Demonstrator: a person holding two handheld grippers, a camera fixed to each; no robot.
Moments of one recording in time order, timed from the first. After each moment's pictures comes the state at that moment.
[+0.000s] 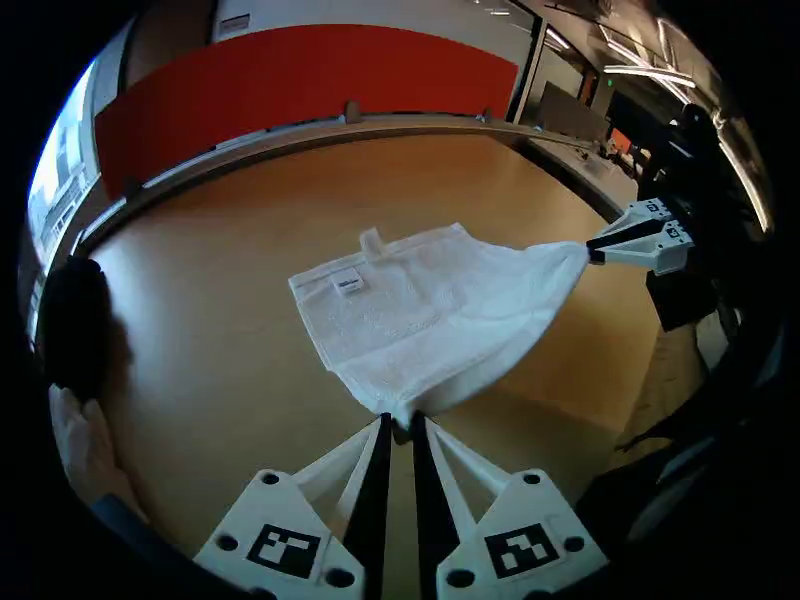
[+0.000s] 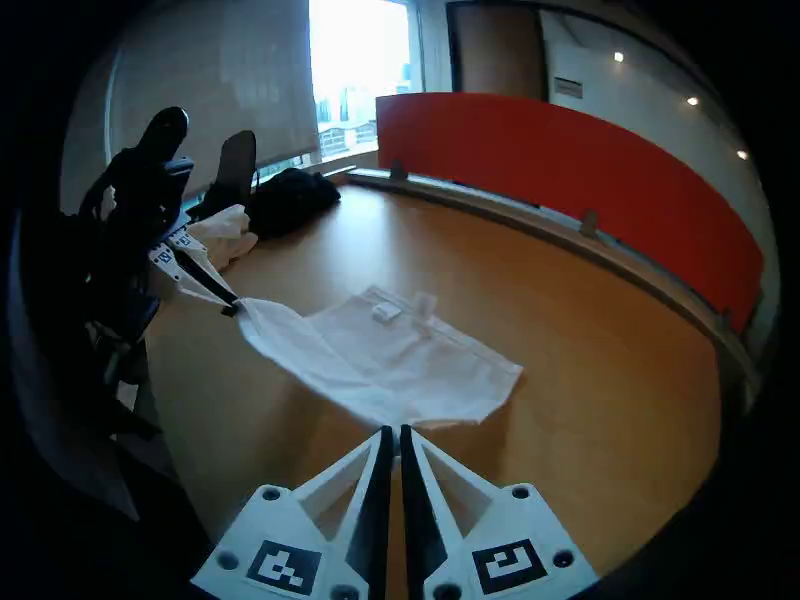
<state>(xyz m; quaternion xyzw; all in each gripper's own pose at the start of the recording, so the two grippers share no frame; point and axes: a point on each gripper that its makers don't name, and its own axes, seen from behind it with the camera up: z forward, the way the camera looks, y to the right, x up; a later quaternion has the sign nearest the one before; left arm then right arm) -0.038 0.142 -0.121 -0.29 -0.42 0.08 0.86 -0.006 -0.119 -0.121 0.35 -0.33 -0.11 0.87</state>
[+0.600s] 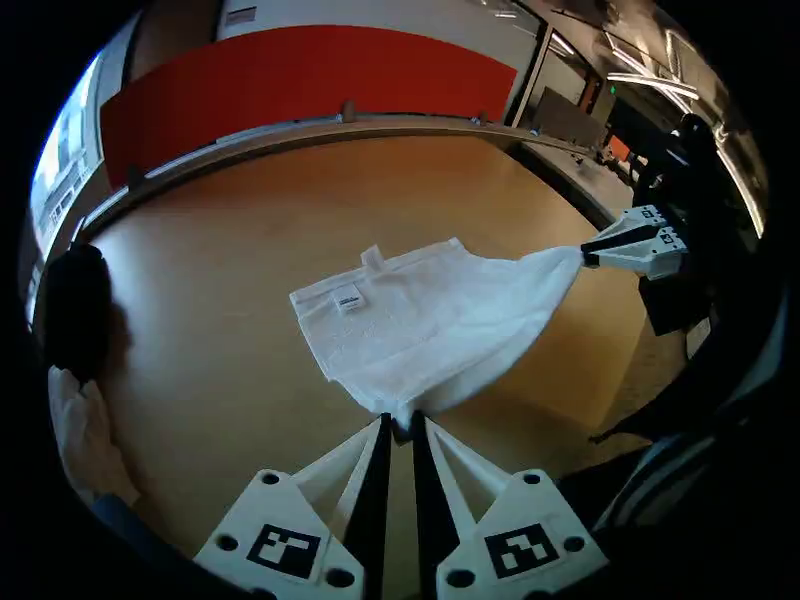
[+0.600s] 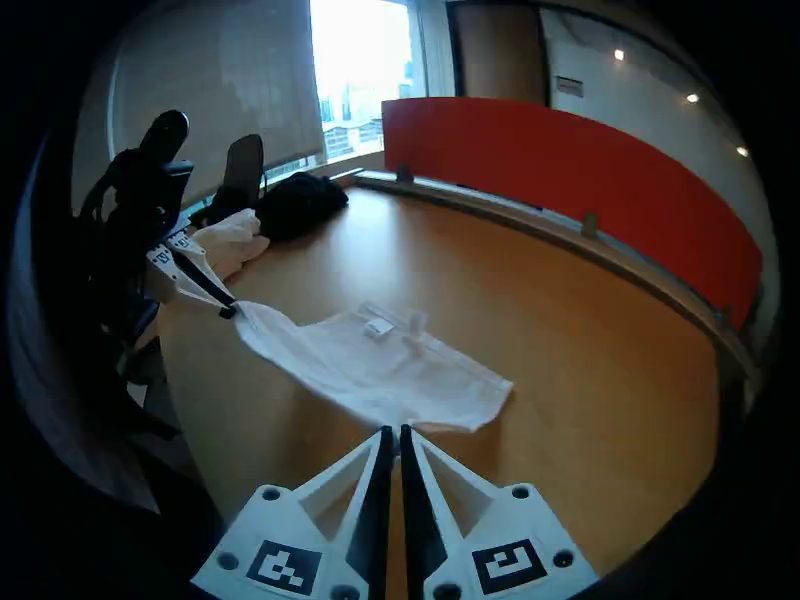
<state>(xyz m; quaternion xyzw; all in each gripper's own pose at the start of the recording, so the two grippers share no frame) -0.015 0.145 -0.149 -0.30 -0.43 0.06 0.85 0.015 -0.116 -0.142 0.36 -0.33 -0.10 0.86</state>
